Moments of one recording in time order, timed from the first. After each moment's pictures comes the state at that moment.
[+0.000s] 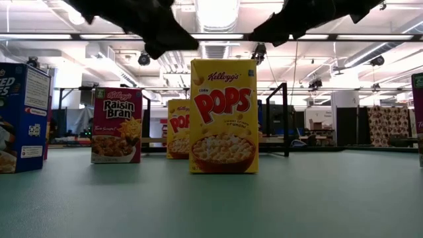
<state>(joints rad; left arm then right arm) 0.02 1.26 0.79 0.13 -0.09 -0.06 -0.07 1.16 0.78 0.06 -0.13 -0.28</state>
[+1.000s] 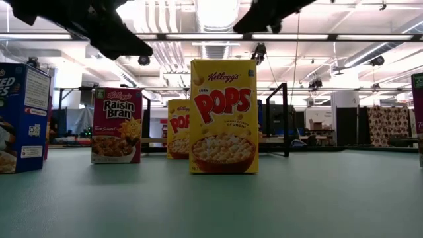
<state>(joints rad) -0.17 0.94 0.54 0.01 -0.34 -0.03 -0.19 1.30 1.08 -0.06 0.26 -0.18</state>
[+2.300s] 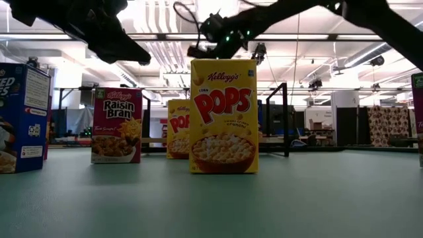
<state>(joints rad) -0.17 0.95 0.54 -0.03 -0.34 -0.10 -0.47 2.14 2.01 -0.49 0.04 -0.57</state>
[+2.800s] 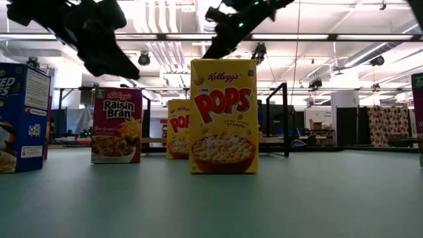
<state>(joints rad) -0.17 0.95 0.56 -0.20 -0.34 -0.32 -0.36 1.78 1.65 -0.48 -0.09 -0.48</state>
